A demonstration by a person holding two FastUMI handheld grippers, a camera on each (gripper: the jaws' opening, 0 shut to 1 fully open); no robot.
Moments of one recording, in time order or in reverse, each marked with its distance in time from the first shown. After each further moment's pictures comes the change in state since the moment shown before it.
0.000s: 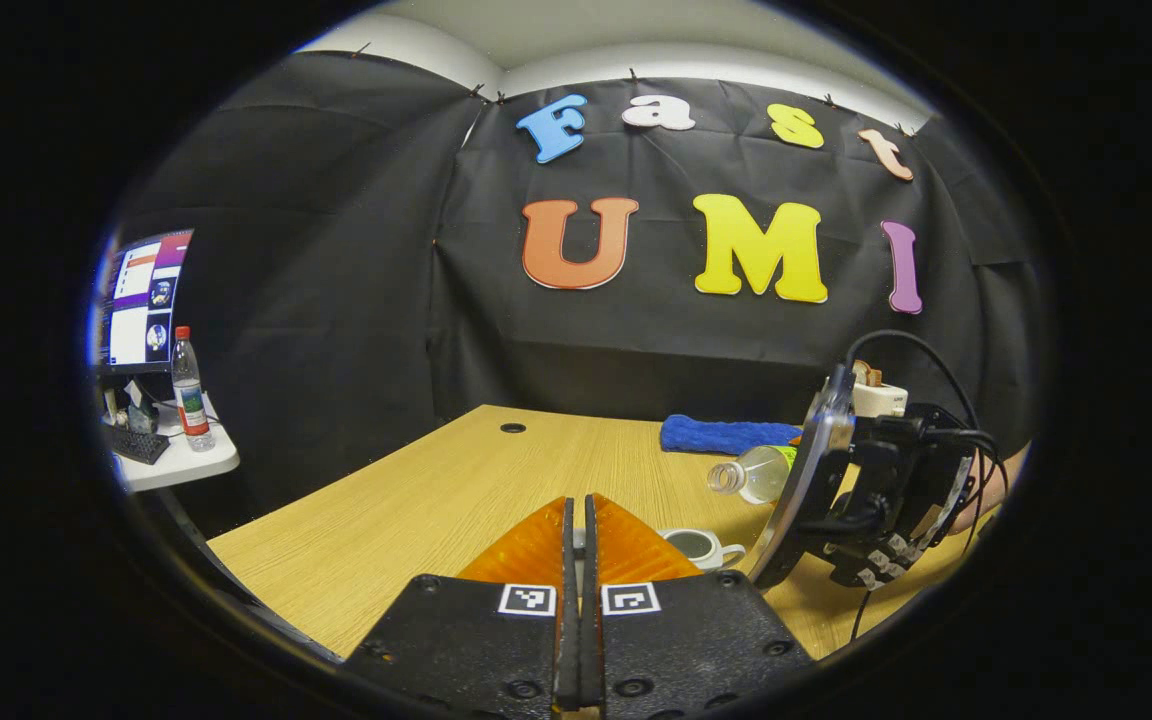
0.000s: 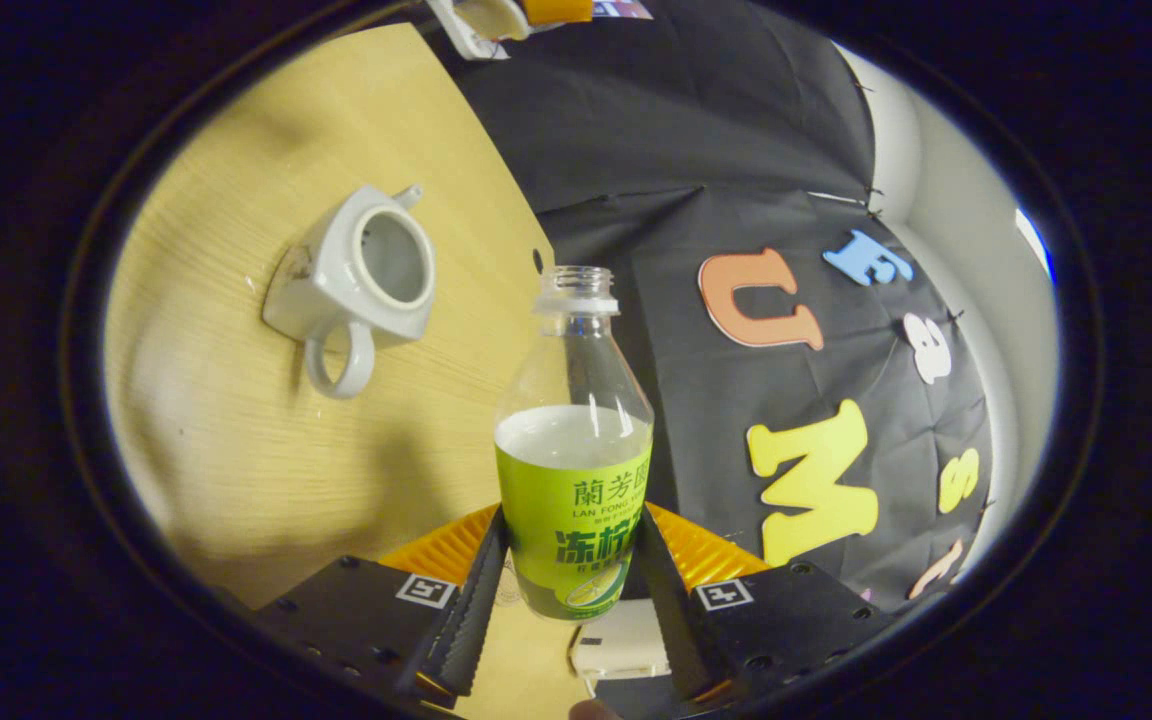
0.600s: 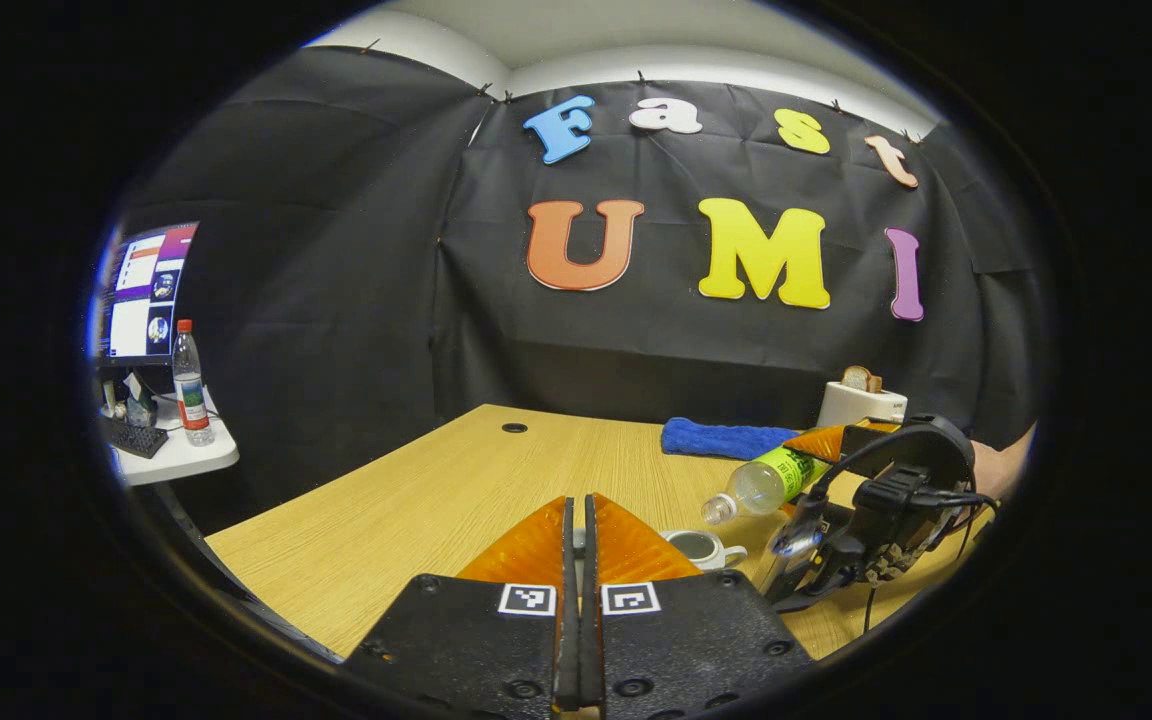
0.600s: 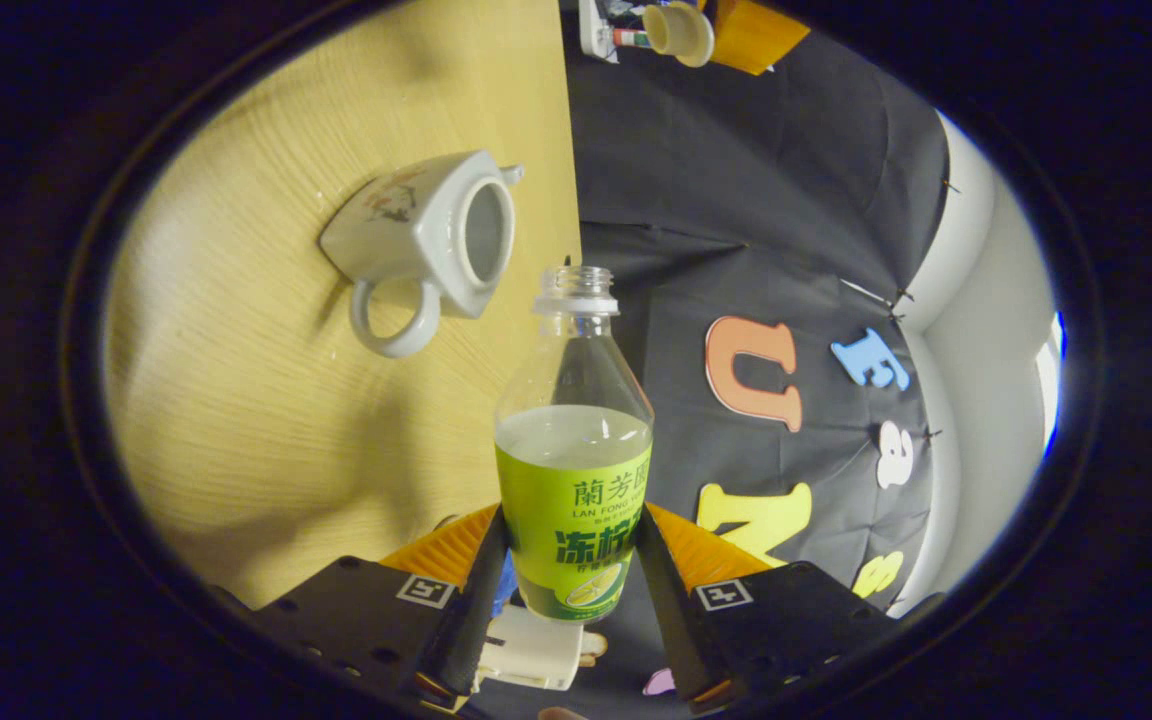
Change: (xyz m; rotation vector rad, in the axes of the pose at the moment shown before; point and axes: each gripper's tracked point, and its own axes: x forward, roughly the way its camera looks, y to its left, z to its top) left arm -0.002 0.007 0.001 -0.018 -0.008 0.005; right arm 0.001 -0.016 0.011 -0.315 -0.057 -0.082
